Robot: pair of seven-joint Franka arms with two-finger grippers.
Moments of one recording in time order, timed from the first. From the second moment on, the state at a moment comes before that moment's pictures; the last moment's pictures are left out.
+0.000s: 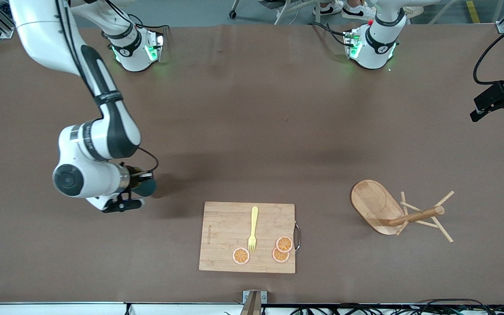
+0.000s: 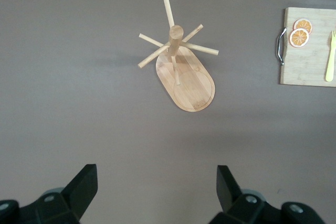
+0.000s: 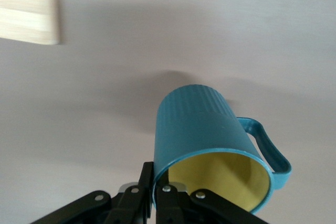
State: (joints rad) left arm 0.01 -0.02 -0.01 -1.53 -0.04 1.63 0.00; right arm 0.29 0.57 -0.02 -1.53 0.16 1.85 0.07
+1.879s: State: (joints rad) left arm -0.01 -0.02 -0.02 -1.54 -0.08 1.63 0.00; right arm 0.92 0.88 -0.03 -1.16 0.21 1.97 0.72
